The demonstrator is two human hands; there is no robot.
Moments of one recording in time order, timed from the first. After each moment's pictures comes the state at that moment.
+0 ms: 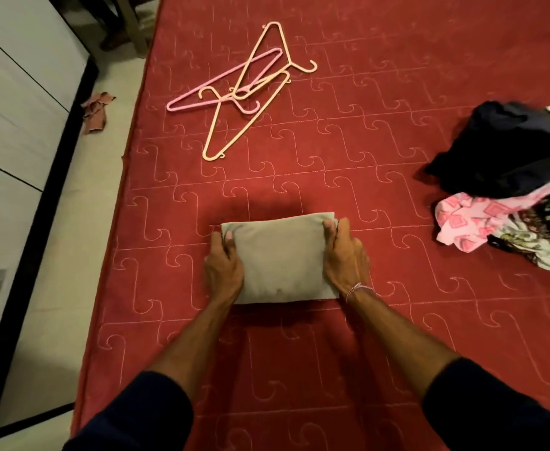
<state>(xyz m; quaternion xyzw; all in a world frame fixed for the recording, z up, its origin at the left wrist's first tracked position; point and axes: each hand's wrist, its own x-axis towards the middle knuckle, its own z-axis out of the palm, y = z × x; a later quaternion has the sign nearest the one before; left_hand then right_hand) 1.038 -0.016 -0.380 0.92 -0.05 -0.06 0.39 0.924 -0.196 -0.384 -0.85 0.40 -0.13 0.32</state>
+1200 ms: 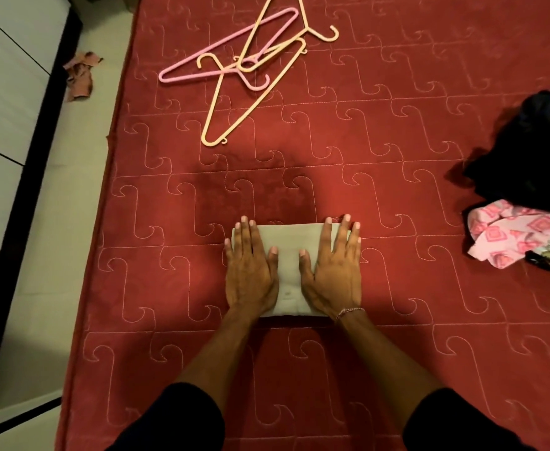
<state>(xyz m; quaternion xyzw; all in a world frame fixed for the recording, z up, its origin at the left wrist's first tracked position) 1.042 -0.041 -0.442 0.95 -0.26 -0.09 0.12 0.951 -0.172 -0.437 -0.93 0.33 0.02 0.16</state>
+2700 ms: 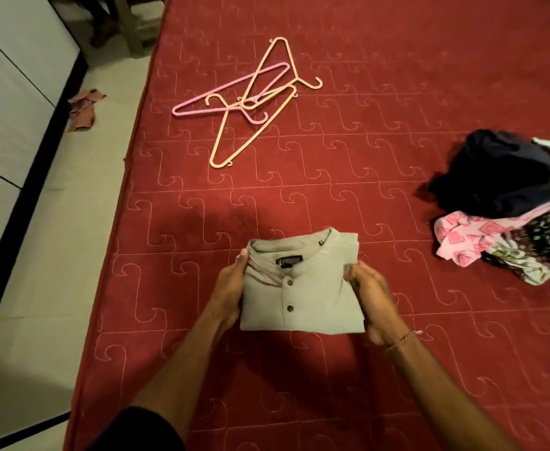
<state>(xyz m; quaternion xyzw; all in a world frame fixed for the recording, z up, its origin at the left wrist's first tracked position) 1.043 0.005 -0.373 0.62 0.07 -0.43 0.65 0.887 -0.170 -0.328 -0.47 0.43 -0.08 0.76</state>
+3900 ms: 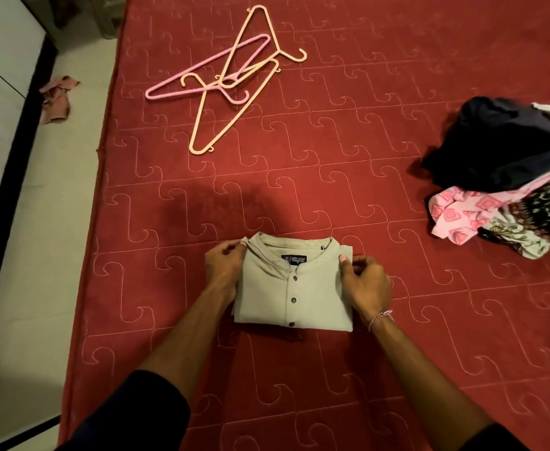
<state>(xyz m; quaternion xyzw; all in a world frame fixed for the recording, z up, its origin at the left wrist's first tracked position) 1.062 -0.026 -0.407 0.79 0.13 -0.26 0.54 0.877 -0.191 -0.411 -0.73 0.58 -0.09 0.36</state>
